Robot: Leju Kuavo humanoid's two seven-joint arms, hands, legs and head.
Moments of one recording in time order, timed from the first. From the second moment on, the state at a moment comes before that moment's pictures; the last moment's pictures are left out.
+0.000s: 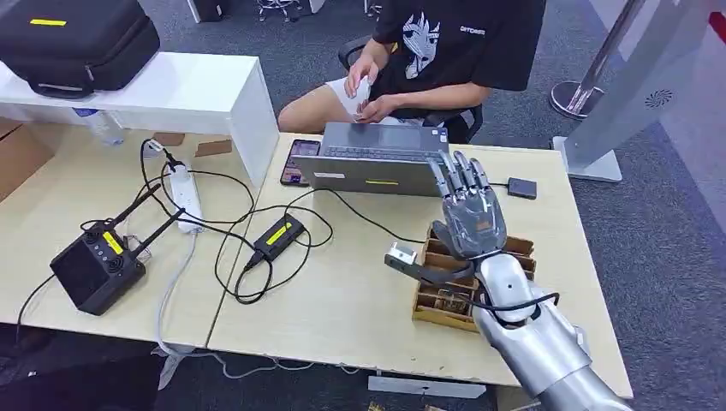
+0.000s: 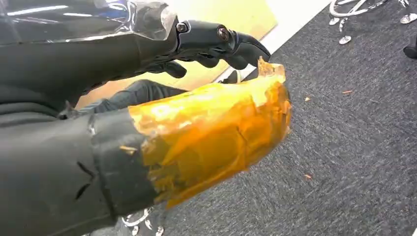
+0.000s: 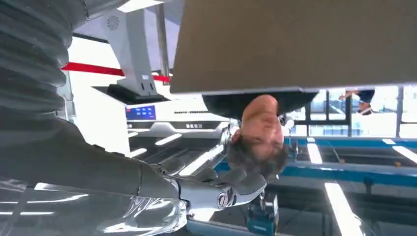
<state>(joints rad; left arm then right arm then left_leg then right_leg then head) -0.13 -0.34 1.56 -0.63 -1.22 0.70 0.39 -0.57 -0.09 0.51 -1.05 1.37 -0.58 0.13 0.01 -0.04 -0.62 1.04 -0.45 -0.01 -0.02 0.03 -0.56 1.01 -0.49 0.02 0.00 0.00</state>
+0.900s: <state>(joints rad) -0.13 -0.34 1.56 -0.63 -1.21 0.70 0.40 -0.46 -0.09 0.45 -1.09 1.20 -0.64 0.02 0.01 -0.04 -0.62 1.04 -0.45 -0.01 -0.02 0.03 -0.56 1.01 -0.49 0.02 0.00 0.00</state>
